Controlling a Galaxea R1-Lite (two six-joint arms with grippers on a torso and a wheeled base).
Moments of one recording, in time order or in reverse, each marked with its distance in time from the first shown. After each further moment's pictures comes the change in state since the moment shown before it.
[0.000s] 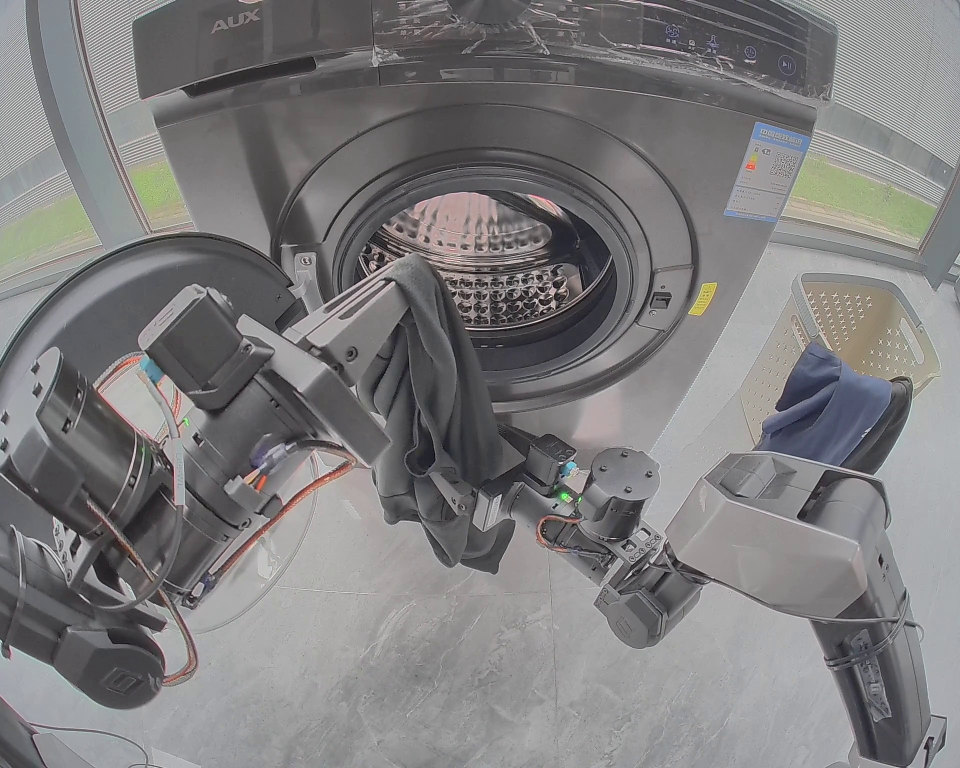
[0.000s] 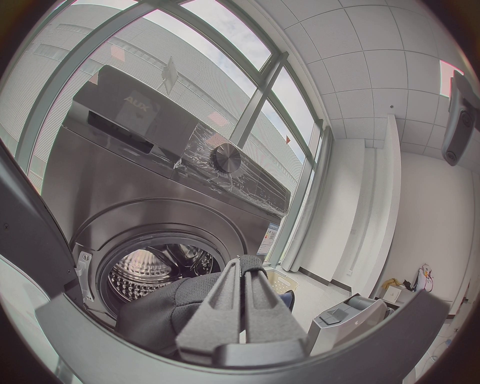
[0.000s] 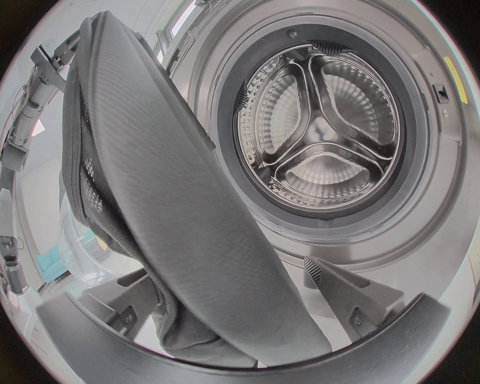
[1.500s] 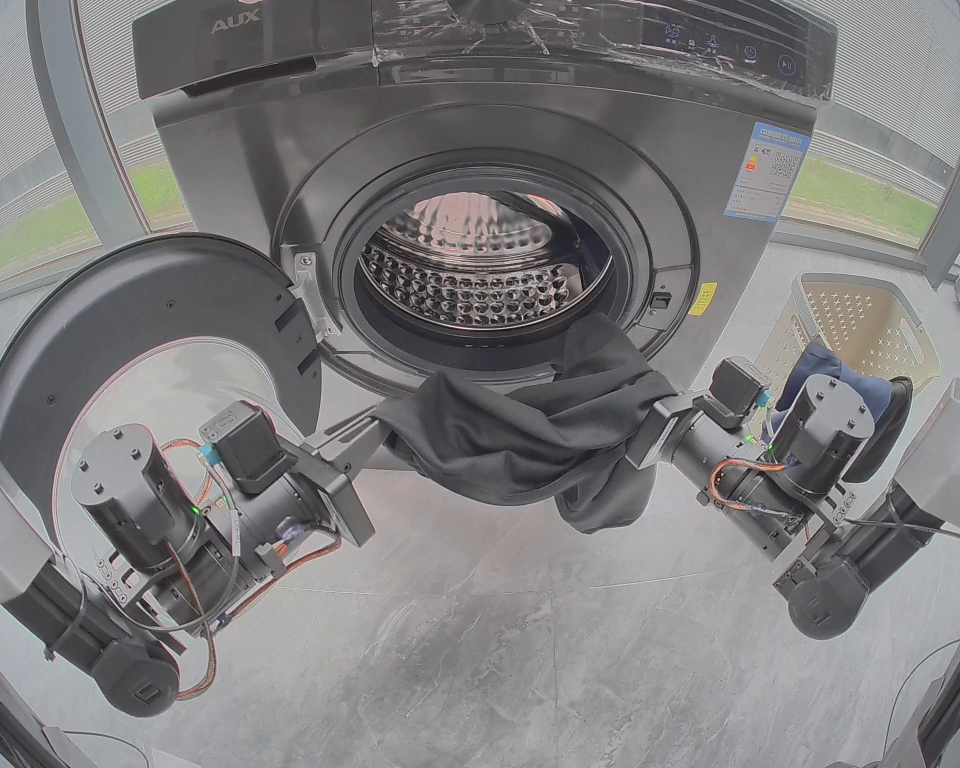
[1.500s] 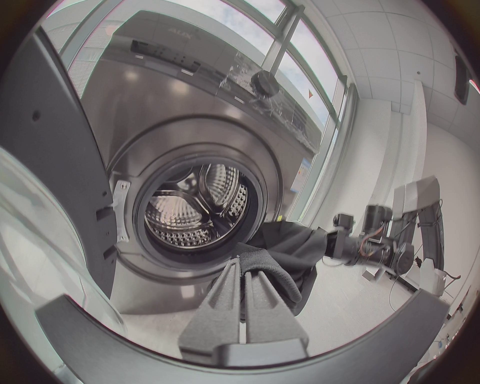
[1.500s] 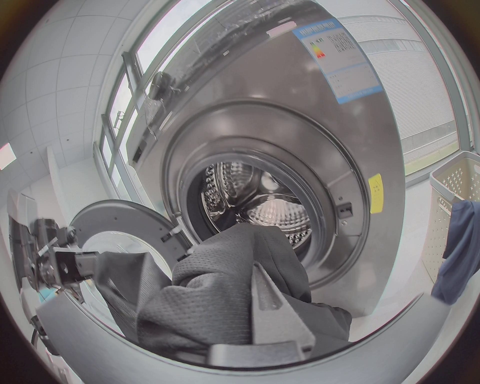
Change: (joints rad) left arm 0.132 0.126 0.171 0.001 -0.018 0.010; right arm -0.090 -0.584 0.545 -0.013 -0.114 0.136
